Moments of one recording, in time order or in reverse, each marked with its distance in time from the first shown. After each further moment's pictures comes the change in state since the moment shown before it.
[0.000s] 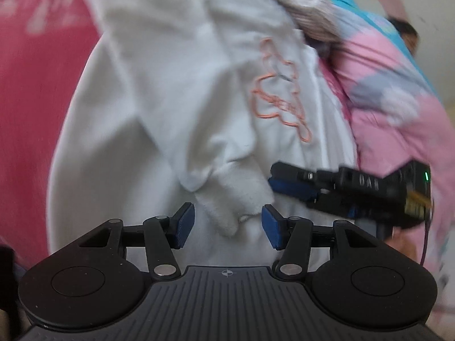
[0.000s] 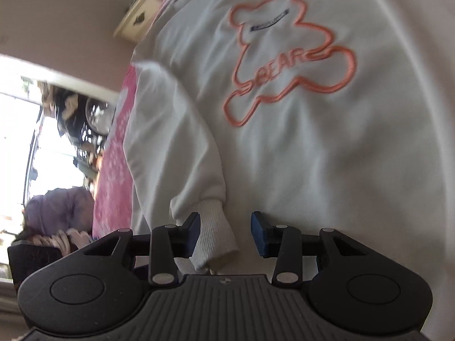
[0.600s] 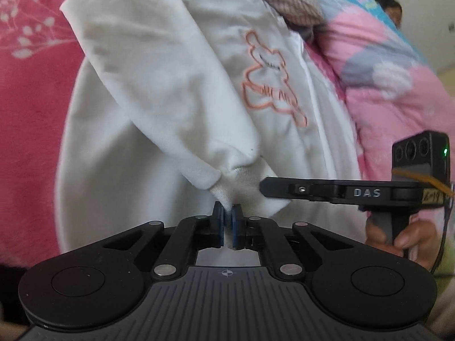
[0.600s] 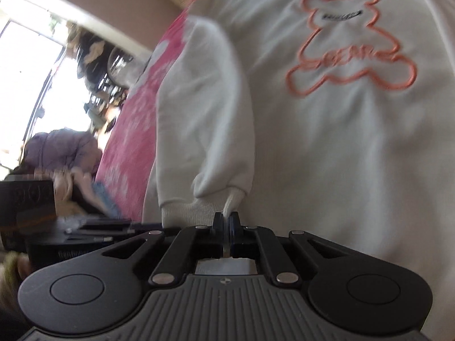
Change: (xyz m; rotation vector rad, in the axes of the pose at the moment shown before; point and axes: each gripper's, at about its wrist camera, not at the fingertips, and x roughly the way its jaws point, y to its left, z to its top) left arm -0.020 -0.012 -0.011 0.202 0.033 0.044; right arm -0.015 0.051 -0.045 -0.236 0.104 0.005
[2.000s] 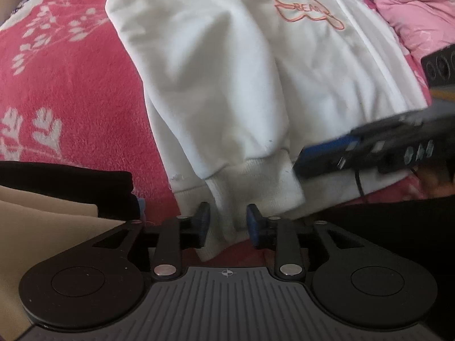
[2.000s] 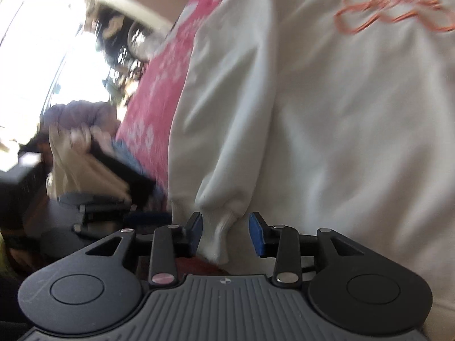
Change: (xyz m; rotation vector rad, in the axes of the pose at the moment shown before) left arm -0.017 0.007 -0.055 0.246 0.180 0.324; right arm 0.003 0.009 -0.022 0.015 0.031 0.075
